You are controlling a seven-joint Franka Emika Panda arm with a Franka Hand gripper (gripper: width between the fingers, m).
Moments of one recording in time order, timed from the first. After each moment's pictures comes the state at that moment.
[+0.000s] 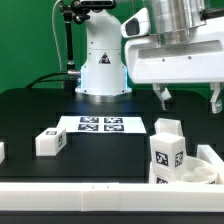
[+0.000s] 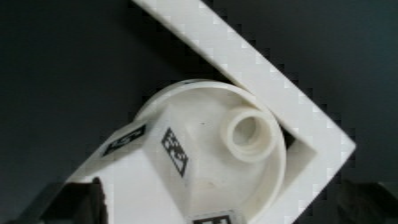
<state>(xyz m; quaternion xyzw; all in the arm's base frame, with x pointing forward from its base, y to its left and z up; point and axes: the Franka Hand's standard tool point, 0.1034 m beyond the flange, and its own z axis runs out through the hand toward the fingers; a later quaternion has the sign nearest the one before) 0.596 0.092 0.113 -0.93 0.35 0.02 0.10</state>
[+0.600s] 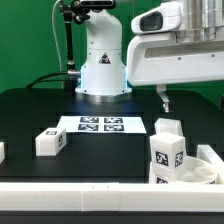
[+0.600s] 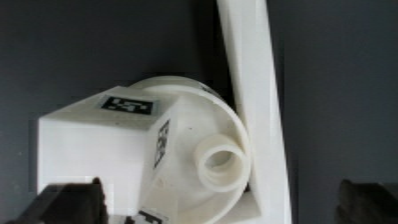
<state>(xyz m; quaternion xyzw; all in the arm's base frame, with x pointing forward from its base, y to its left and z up) 0.594 0.101 0.112 -1.00 0.06 0.00 0.06</state>
